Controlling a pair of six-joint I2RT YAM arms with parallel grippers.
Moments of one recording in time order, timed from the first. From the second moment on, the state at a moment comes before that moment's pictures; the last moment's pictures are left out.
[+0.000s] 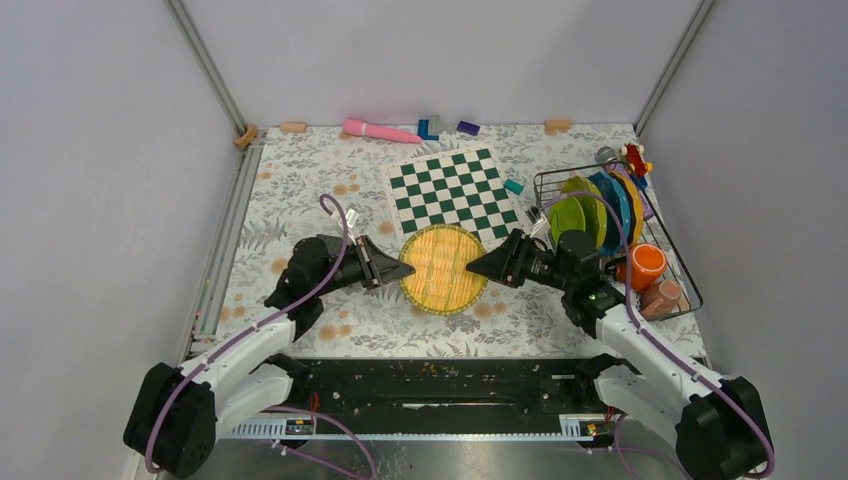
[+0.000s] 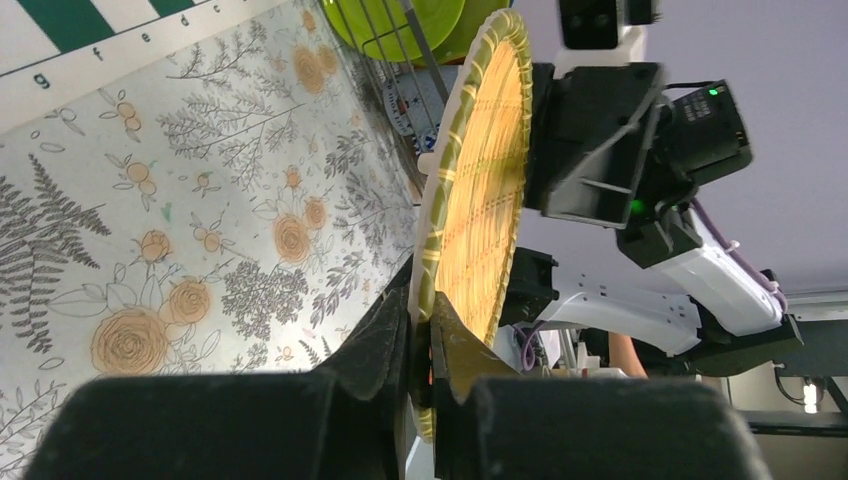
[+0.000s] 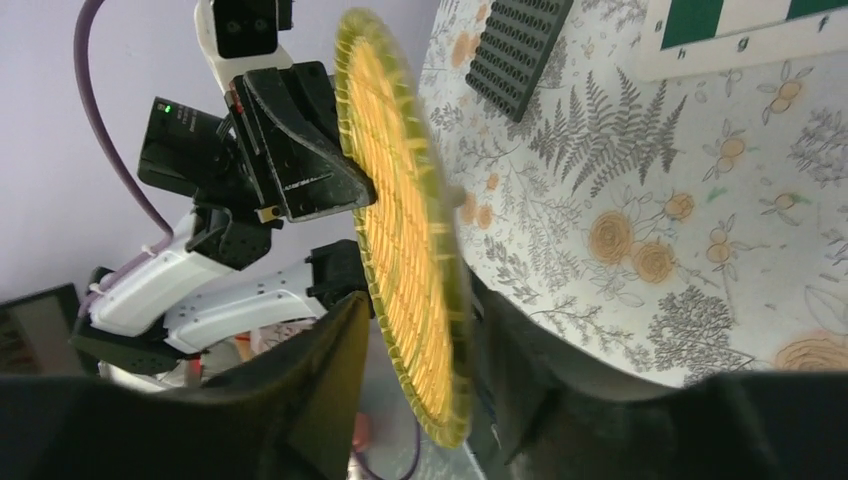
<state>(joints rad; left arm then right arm) -0.45 0.96 0.39 0.41 0.64 -1.03 0.44 0.94 0.45 0.24 -0.64 1.03</state>
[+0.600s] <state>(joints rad) -0.46 0.82 0.25 0.17 0.53 -0.97 0.44 0.59 0.55 -0.29 -0.13 0.80</state>
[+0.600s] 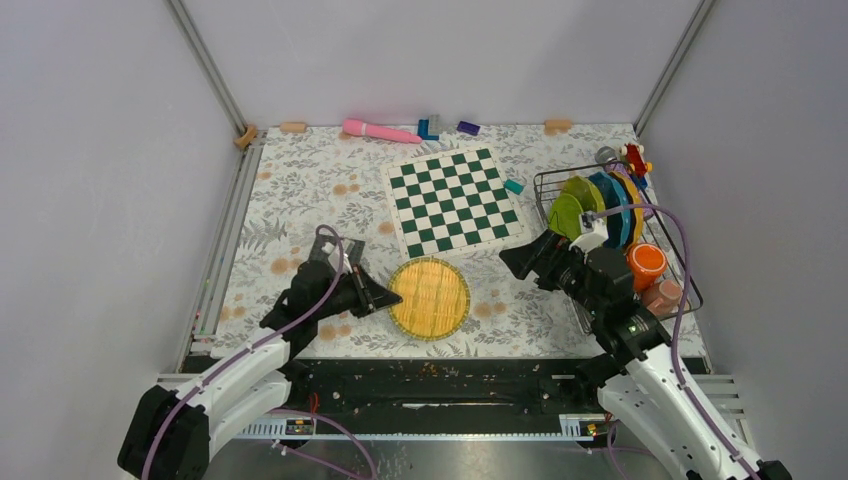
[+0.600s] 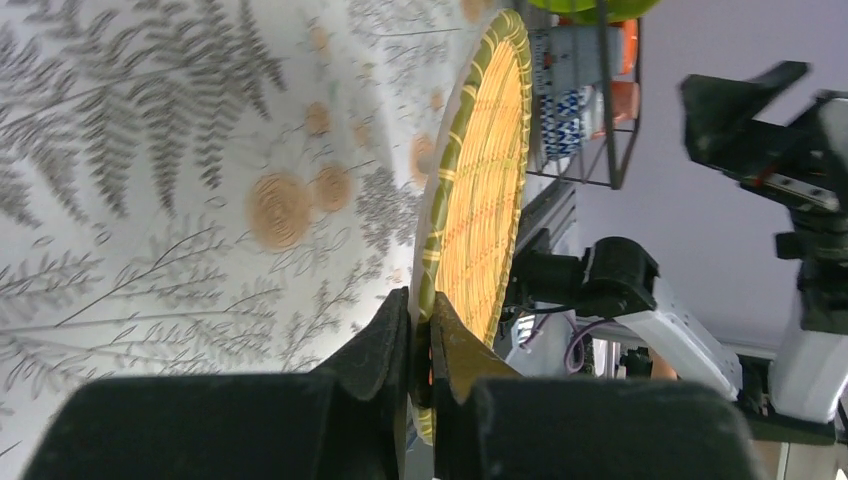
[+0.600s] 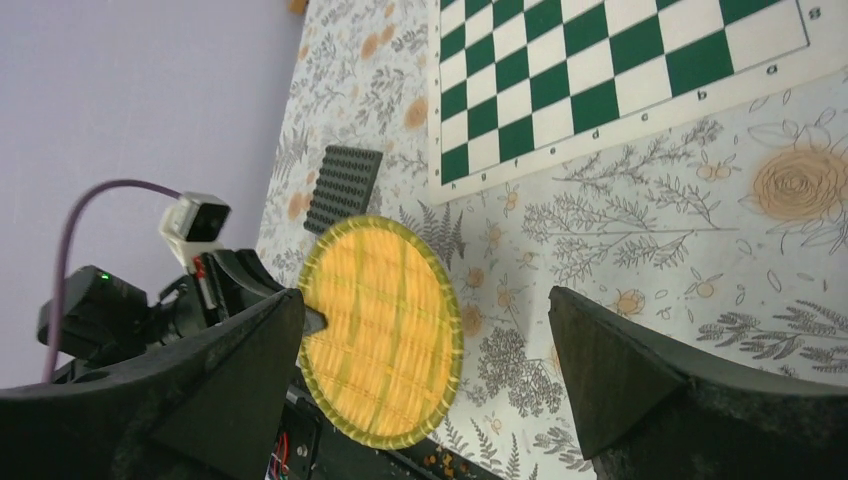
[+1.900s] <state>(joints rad) -0.38 0.67 0.16 -0.17 0.21 -0.93 0.44 0.51 0.52 -0.32 -0.04 0.76</state>
